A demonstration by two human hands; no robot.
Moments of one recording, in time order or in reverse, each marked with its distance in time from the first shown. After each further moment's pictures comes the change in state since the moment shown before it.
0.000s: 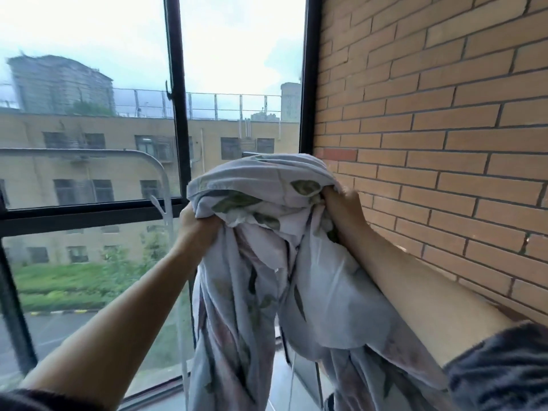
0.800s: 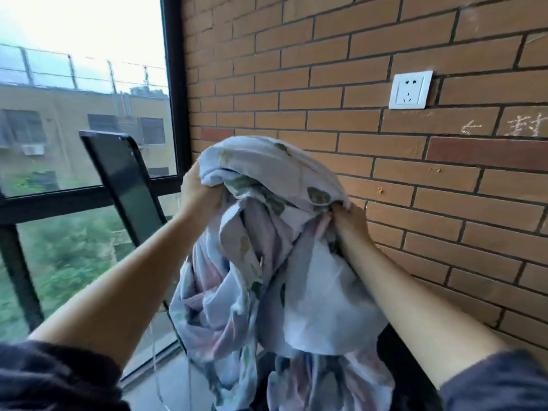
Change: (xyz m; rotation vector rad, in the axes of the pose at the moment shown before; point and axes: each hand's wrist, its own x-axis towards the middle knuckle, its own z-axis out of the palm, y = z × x) left_hand -0.039 0.035 0.266 -0.362 -0.408 0.061; right_hand 0.009 0.057 -0.234 -0.225 0.487 0.094
